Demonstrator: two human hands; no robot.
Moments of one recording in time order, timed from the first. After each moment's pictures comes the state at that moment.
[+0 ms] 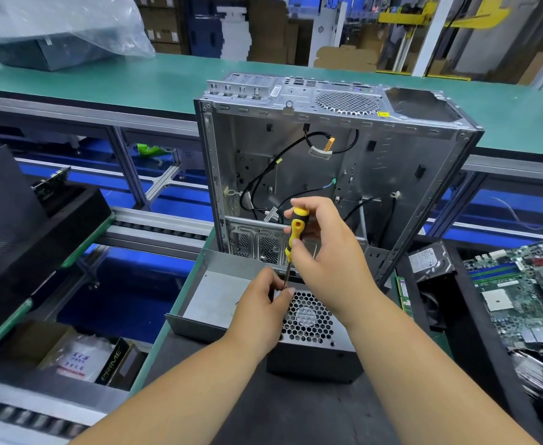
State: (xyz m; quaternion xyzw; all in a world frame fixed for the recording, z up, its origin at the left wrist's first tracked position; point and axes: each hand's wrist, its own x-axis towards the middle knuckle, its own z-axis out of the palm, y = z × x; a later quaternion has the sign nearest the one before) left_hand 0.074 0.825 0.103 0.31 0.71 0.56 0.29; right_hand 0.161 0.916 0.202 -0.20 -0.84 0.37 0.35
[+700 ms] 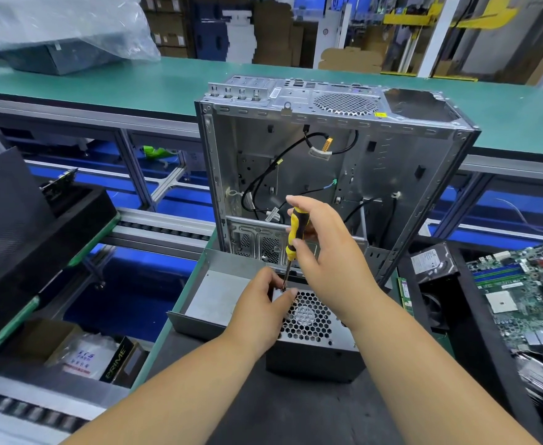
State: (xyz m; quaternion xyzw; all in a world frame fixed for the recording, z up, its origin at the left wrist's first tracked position) left_hand 0.075 0.824 0.107 0.34 0.73 0.54 0.26; right_hand 0.169 0.921 0.200 -0.18 -0.87 0.32 0.32
